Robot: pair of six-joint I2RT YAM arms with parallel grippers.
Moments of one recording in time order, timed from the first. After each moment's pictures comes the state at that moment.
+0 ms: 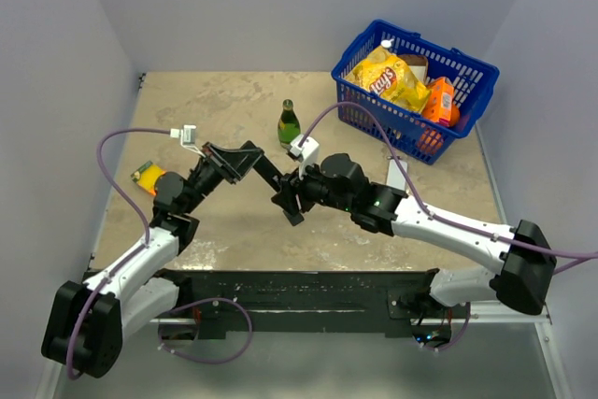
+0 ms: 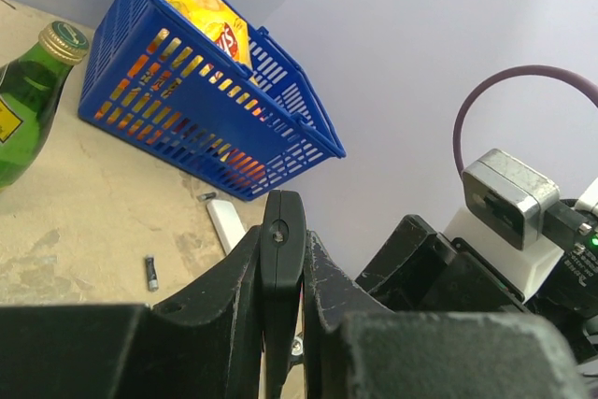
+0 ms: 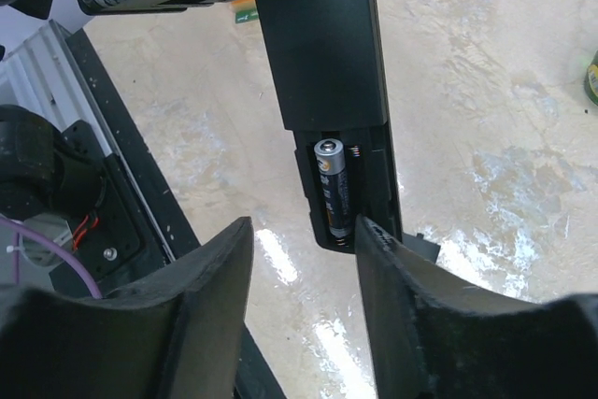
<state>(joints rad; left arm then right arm) -0.32 0.96 0.38 0.85 0.42 -0.99 0.98 1.30 0.96 -0.03 -0.05 0.24</state>
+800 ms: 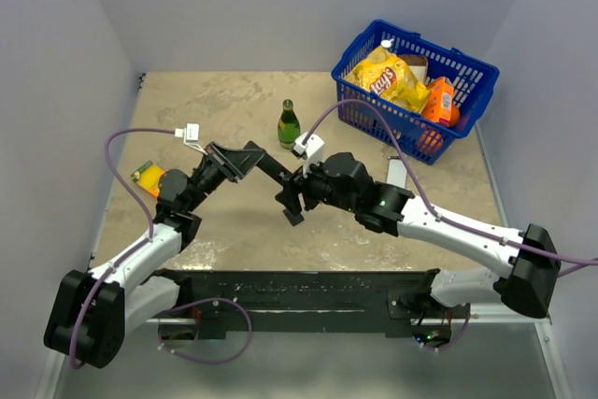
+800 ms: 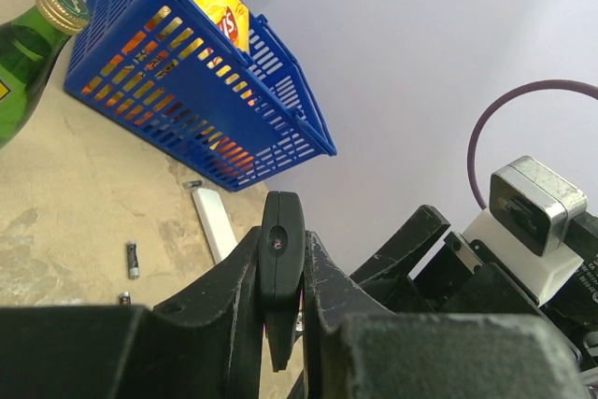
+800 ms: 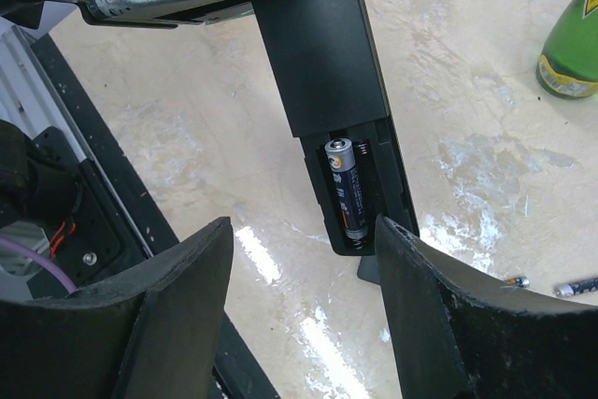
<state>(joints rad) -0.32 1.03 0.38 0.88 0.43 -1.07 0.99 1.26 0.98 -0.11 0.03 0.23</state>
